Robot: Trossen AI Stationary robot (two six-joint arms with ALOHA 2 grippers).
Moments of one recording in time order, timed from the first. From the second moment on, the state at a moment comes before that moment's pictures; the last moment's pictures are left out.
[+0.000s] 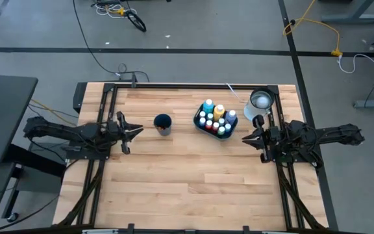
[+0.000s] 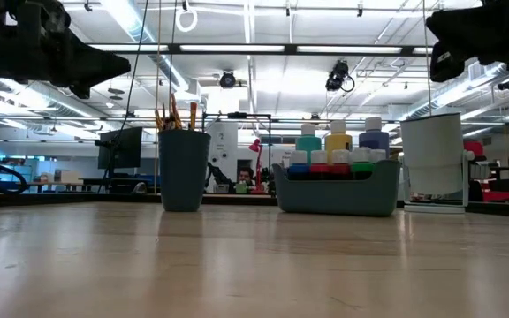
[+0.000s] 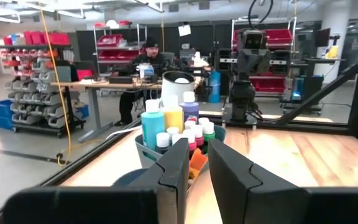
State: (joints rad) left arm -0.18 0.19 0.03 0.28 -0.47 0.04; right arm 0.08 0.20 0.10 0.28 -0.05 -0.04
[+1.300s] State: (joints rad) left arm -0.18 0.19 0.06 0.20 -0.46 0.06; right arm 0.08 0.04 0.09 0.02 -0.14 -0.06
